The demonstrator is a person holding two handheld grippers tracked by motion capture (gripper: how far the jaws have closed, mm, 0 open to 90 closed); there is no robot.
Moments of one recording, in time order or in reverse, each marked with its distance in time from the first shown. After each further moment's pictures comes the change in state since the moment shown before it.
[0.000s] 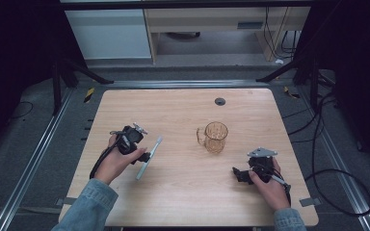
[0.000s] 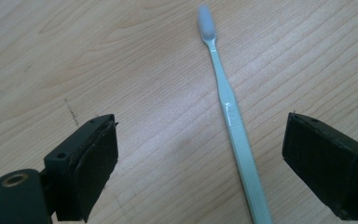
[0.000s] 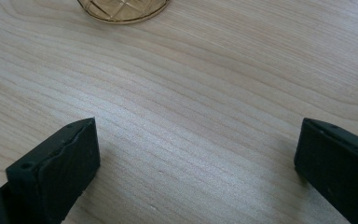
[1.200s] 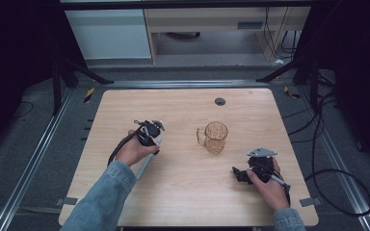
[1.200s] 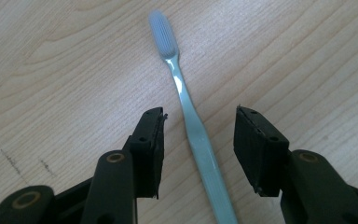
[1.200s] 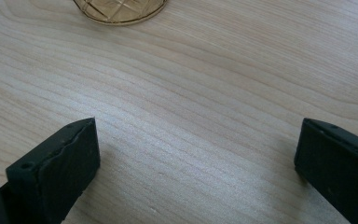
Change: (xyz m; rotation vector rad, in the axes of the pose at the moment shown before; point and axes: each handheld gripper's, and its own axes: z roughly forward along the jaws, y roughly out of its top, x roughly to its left) left arm -0.010 0.049 0.047 0.209 -0.096 0.055; right arm 0.001 0.000 0.001 -0.001 -0.010 0.011
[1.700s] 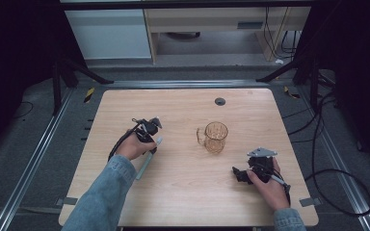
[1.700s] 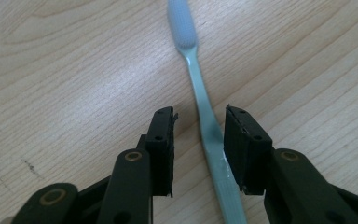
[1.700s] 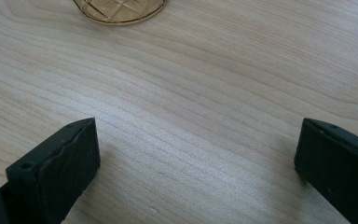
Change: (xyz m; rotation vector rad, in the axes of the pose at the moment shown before) left arm 0.015 0.004 0.011 0.057 -0.068 -0.055; right arm 0.000 0.000 0.000 0.000 0.000 0.000
